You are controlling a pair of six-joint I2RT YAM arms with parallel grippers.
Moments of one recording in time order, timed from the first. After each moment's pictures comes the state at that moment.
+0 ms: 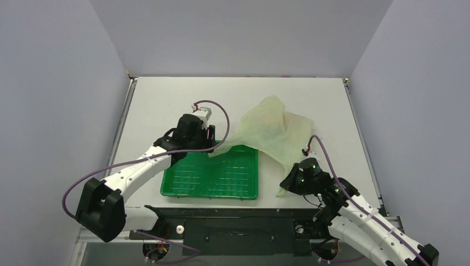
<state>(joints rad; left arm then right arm) -0.56 1.25 0.88 -0.31 -0.07 -0.31 0.66 0.63 0.49 -0.74 0.01 0.90</state>
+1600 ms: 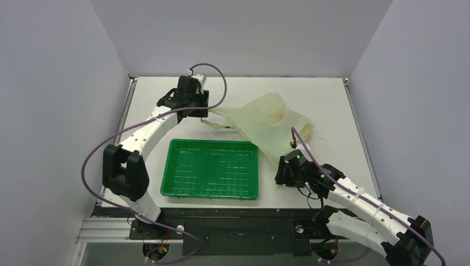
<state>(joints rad) -0.38 1.73 1.48 -0.55 -0.09 -0.22 0.74 0.87 0.61 -0.72 0.17 0.77</state>
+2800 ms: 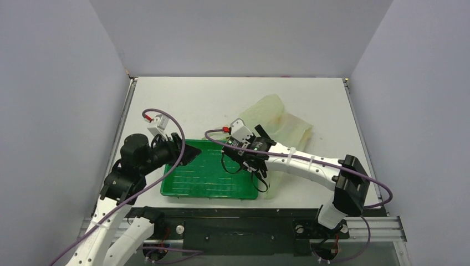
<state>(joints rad) -0.35 0.68 0.84 -0.53 0.36 -0.59 1.07 1.59 1.32 -0.94 0.83 0.29</state>
